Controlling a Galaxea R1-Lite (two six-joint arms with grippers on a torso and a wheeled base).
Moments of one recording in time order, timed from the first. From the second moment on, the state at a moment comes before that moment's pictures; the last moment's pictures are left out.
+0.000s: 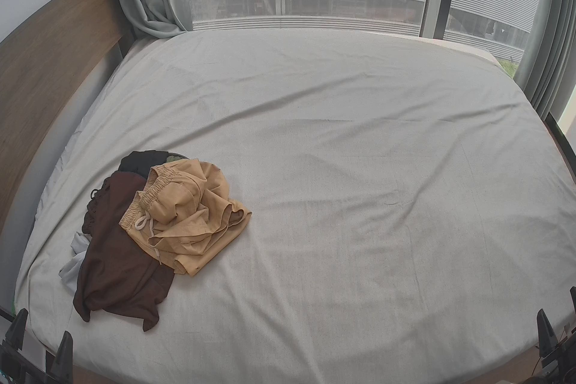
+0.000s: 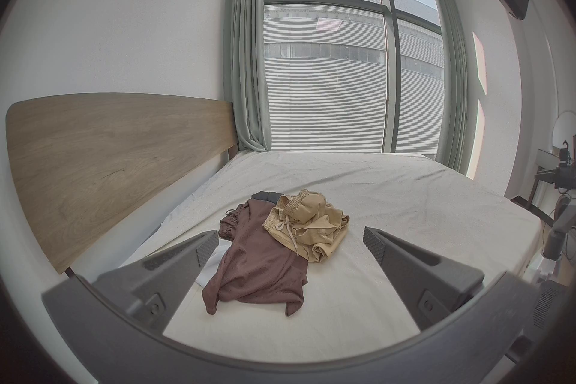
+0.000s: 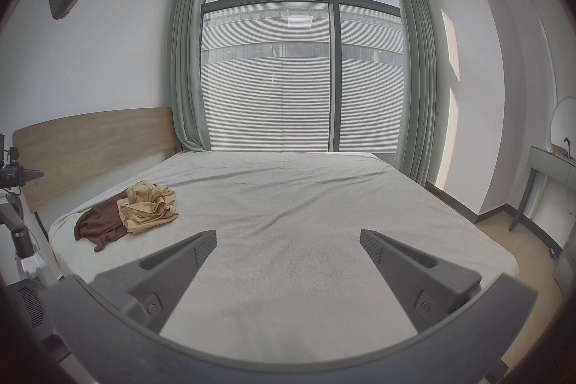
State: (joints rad) left arm 0.00 0.02 -0.02 0.00 0.00 -0.01; right arm -0.01 0.02 -0.02 0.00 0.01 -0.01
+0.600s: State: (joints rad) left arm 0.00 0.02 -0.04 -0.01 0.02 -0.01; right arm -0.01 0.02 -0.02 0.01 0.01 -0.01
